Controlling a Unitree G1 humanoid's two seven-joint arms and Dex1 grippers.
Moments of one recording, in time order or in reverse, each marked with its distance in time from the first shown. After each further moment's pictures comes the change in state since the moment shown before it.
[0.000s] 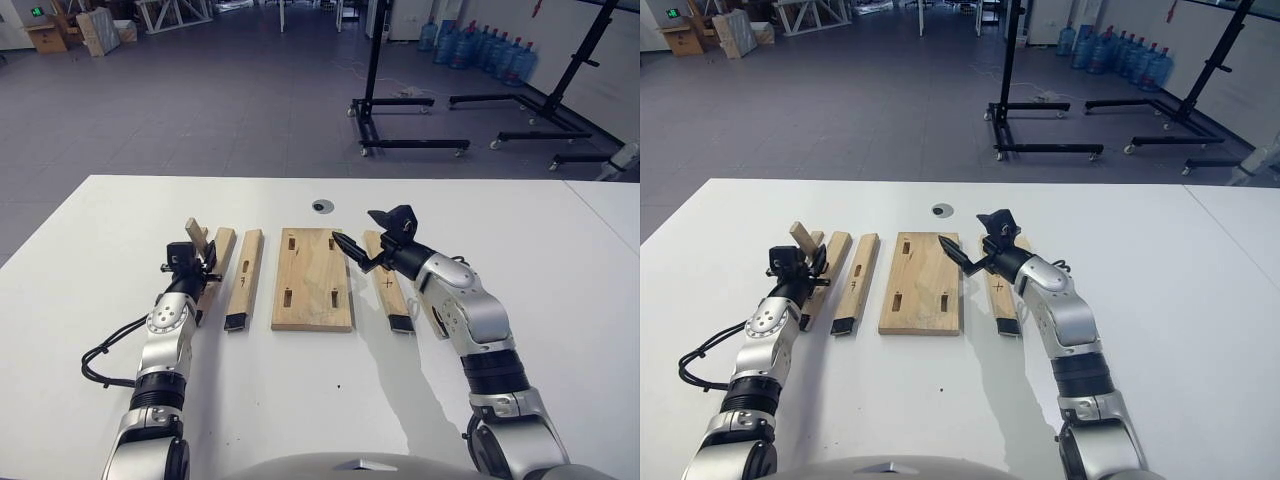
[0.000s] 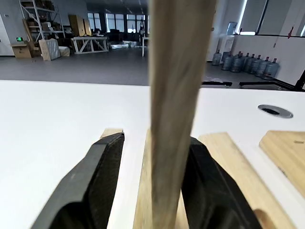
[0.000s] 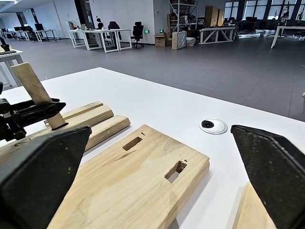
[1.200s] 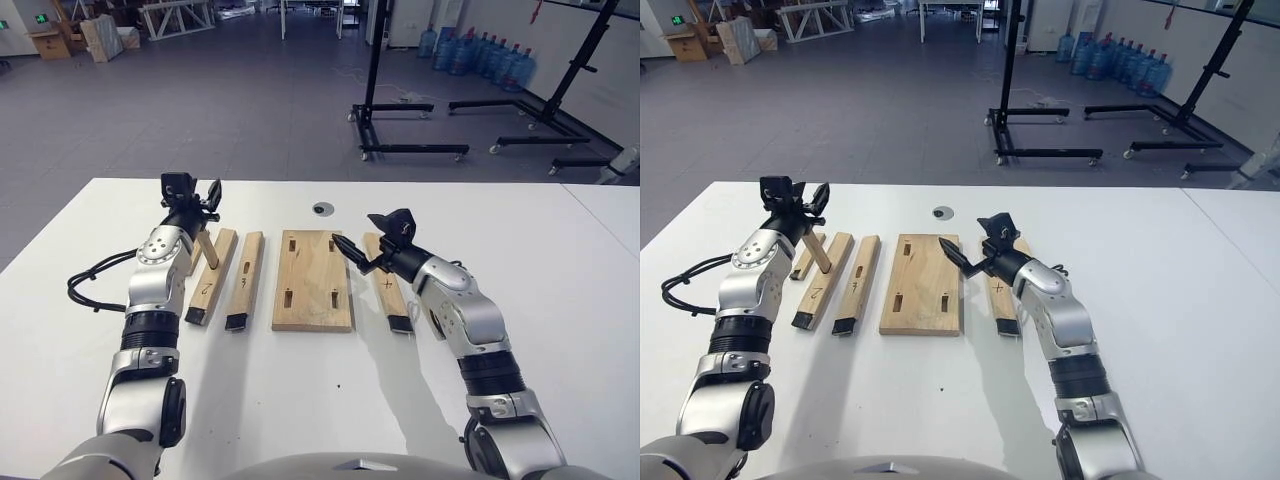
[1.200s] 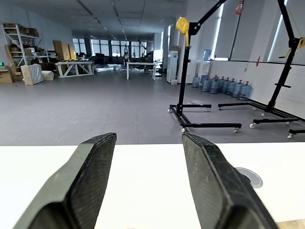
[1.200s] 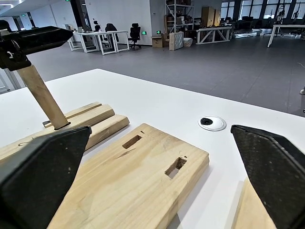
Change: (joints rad) left arm -0.289 0.079 -0.021 0.010 -0.057 0.231 -0.045; right arm 0.012 0.017 -0.013 0.042 0.000 -0.022 -0.007
